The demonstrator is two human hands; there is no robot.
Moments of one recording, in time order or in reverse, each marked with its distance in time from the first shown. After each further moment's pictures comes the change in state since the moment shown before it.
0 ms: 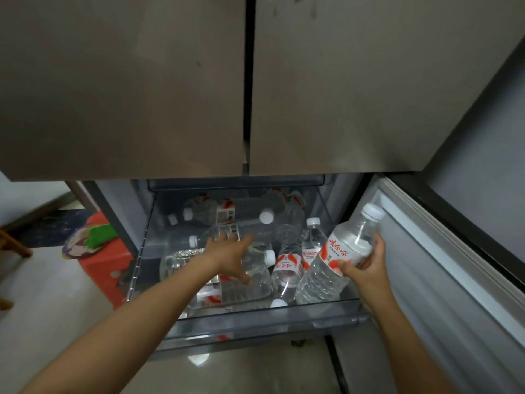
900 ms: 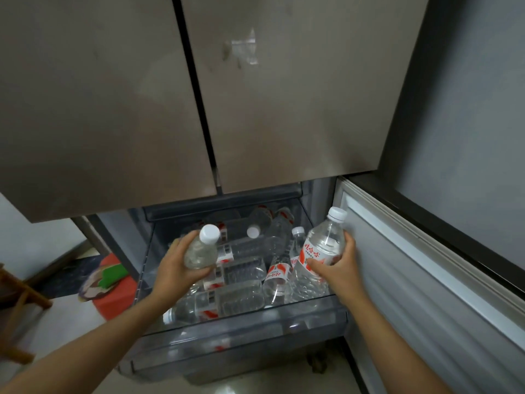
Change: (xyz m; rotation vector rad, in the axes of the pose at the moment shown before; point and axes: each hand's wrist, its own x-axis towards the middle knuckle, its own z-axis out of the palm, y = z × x) left_hand -0.070 -0.021 0.007 -0.713 0.863 0.024; right_hand -0.010 -0.010 0.004 -0.039 0.037 -0.018
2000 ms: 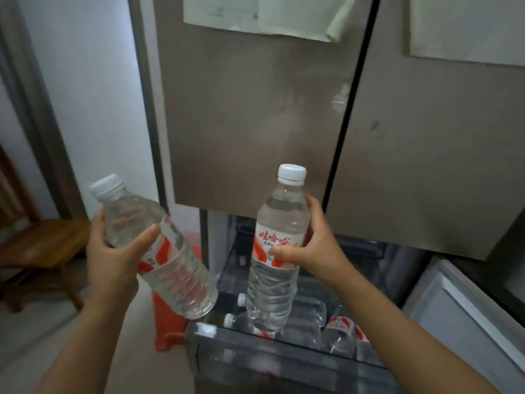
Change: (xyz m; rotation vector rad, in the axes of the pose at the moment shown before) left_hand -0.089 0.046 -0.185 -0.671 0.796 -0.161; right_hand -0.064 -0.166 0.149 -0.015 -0.822 -0.408
